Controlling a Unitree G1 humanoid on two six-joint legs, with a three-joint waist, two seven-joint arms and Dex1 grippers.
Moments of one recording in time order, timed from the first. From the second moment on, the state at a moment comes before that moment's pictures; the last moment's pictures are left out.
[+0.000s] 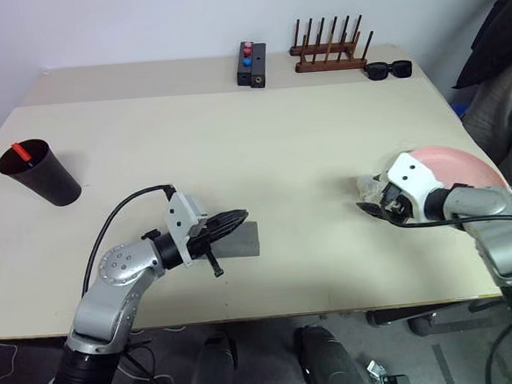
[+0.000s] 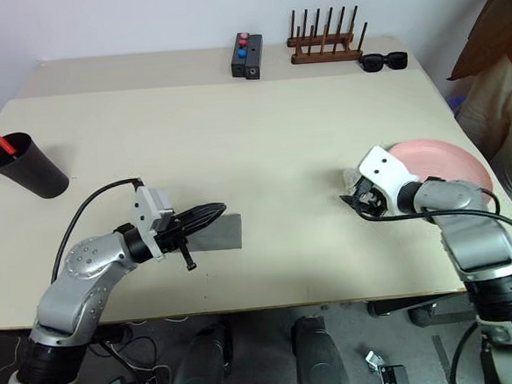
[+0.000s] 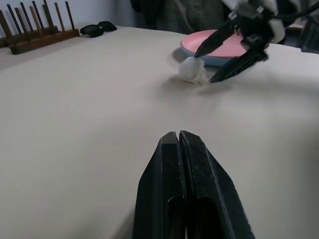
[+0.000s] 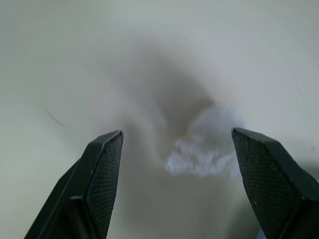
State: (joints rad) left arm -0.12 0.51 -0.06 -0.40 -0.40 0.31 -0.79; right arm -0.31 -0.79 0.00 -0.08 0.05 0.54 0.73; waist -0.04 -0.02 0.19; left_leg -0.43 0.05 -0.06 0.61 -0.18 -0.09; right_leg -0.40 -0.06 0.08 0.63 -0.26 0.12
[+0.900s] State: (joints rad) left arm -0.12 0.51 -0.06 -0.37 -0.40 0.29 -0.77; right arm -0.28 -0.98 -0.21 0.04 0.03 0.43 0.72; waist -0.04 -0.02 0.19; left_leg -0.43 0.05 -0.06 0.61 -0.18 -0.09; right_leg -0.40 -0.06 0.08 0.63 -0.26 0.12
